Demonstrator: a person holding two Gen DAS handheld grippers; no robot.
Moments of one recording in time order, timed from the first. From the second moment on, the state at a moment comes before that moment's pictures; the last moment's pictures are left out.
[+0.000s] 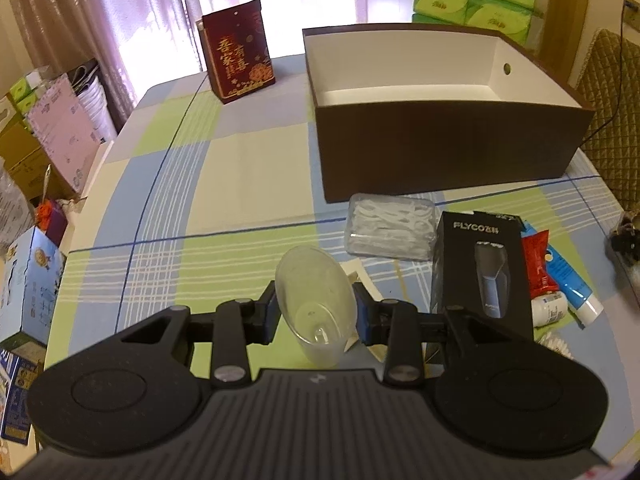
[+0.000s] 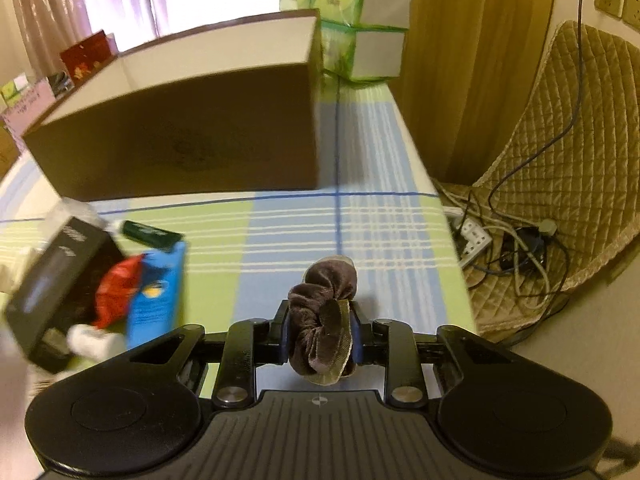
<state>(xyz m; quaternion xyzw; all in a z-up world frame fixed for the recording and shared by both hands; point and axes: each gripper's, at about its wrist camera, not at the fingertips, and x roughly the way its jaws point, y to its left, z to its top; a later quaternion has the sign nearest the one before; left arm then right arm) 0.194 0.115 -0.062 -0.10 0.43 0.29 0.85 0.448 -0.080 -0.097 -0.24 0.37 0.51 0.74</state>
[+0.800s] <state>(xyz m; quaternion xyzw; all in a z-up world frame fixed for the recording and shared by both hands) 0.275 0.161 0.025 -0.09 0.34 0.19 0.92 0.420 0.029 0.022 -0.19 0.30 0.62 0.70</state>
